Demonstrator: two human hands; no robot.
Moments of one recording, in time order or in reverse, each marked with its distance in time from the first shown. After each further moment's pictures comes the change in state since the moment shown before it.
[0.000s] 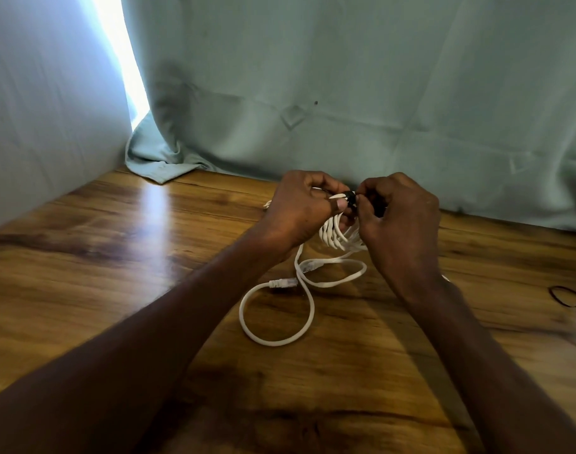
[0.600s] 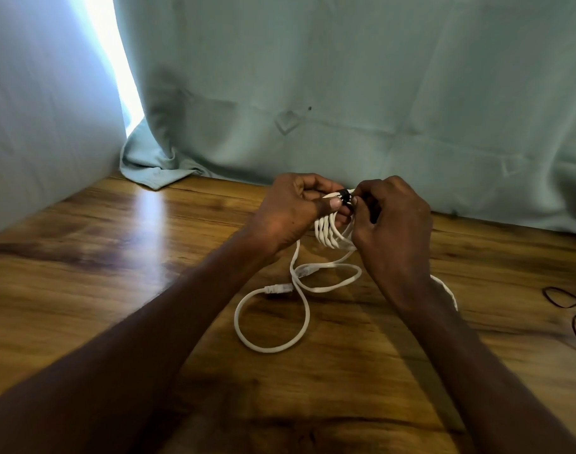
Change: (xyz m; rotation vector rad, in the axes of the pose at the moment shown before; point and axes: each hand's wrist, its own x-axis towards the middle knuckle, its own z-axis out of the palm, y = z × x) left_hand 0.001 0.003 -0.008 -0.104 -0.098 0.023; right_hand -0.002 0.002 0.005 -0.027 0.033 0.022
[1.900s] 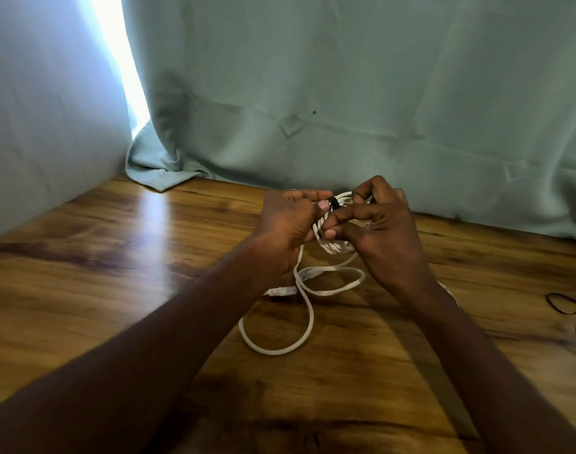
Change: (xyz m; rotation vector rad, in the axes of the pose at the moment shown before) left_hand 0.006 -0.009 0.011 -0.270 0.329 -0.301; right_hand 0.003 -0.001 0.001 0.403 -0.285 0.040
